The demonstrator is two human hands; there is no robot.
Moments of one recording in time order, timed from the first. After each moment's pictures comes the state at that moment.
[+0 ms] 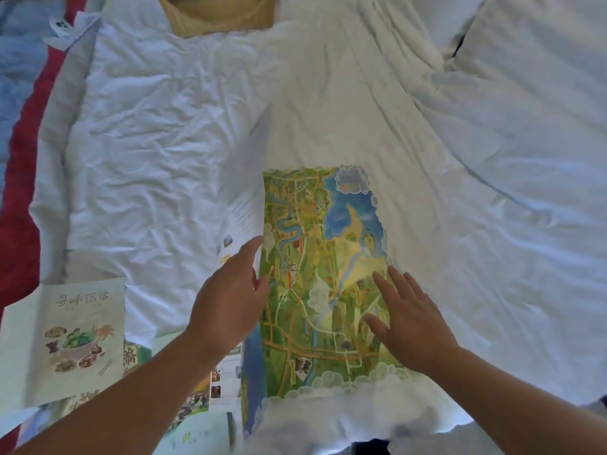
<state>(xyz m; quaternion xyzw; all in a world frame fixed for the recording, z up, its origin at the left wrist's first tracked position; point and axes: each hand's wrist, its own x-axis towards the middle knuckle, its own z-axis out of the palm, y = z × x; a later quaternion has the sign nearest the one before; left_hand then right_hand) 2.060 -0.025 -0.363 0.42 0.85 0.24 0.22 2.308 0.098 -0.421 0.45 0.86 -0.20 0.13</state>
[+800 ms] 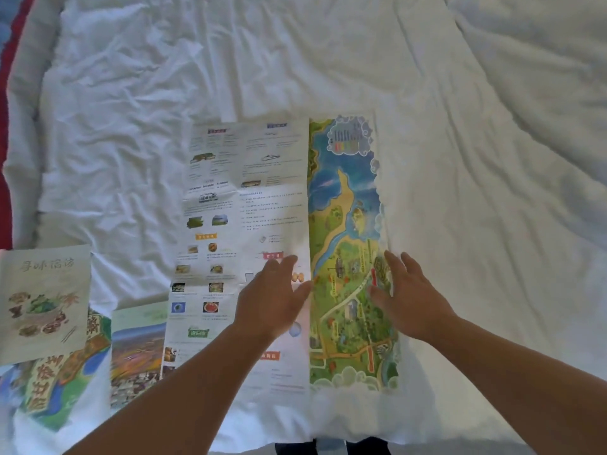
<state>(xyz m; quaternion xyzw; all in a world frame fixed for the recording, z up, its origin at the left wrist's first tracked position) 2.156 0.058 -0.496 0.39 0.87 0.04 0.28 2.343 0.199 -0.508 0.46 0.77 -0.39 0.19</state>
